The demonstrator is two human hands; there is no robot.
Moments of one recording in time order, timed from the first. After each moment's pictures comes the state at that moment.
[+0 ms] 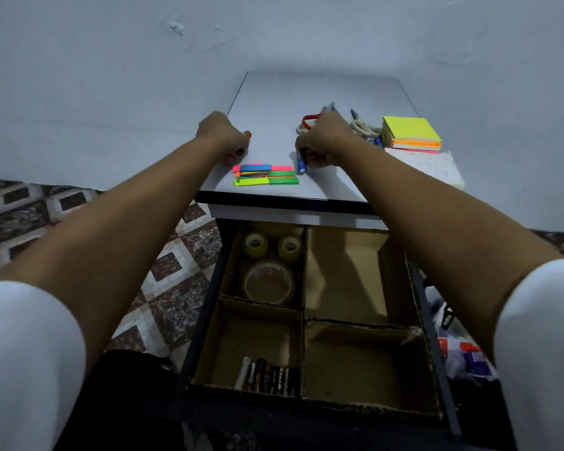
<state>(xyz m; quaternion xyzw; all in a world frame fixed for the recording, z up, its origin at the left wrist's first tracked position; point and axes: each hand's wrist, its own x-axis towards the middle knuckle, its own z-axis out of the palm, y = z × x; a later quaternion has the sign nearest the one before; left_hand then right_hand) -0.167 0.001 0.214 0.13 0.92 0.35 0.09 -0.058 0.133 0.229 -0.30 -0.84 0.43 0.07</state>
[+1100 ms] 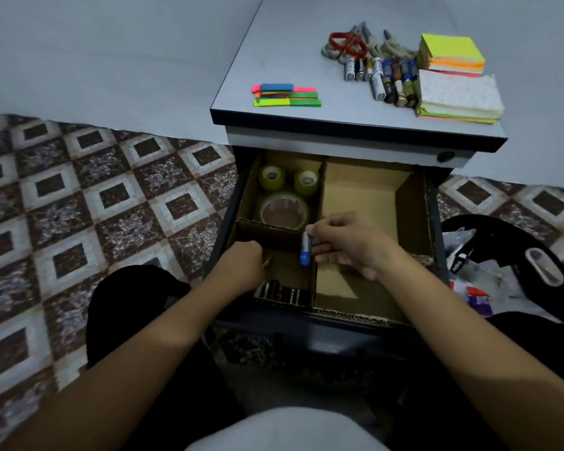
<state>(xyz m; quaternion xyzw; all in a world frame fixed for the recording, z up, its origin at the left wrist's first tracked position) 0.035 -0.114 0.072 0.25 0.92 0.11 0.30 0.120 0.038 0.122 -0.29 -0.64 0.70 -0.10</state>
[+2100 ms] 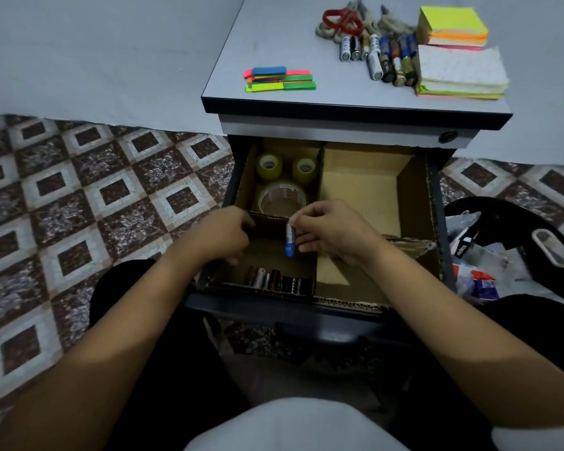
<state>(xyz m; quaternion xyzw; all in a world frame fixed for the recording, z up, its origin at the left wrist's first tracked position) 0.014 -0.121 0.112 0.21 0.91 0.16 0.33 0.107 0.029 0.107 -0.25 -0.67 0.69 -0.09</state>
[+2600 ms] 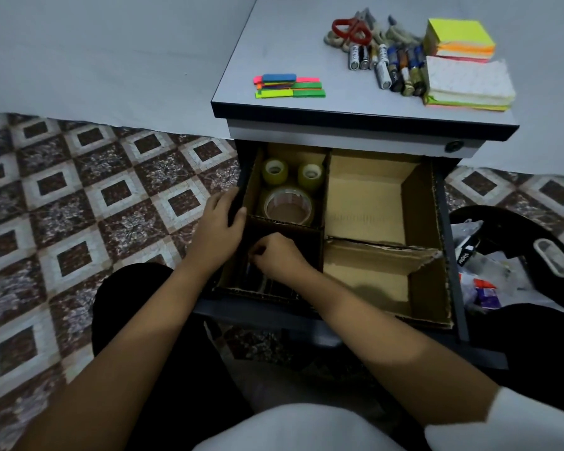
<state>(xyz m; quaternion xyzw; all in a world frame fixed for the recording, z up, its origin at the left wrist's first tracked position) 0.001 -0.139 0.061 0.23 0.90 0.37 0.07 0.070 -0.037 0.050 -0.19 -0.86 0.46 -0.14</state>
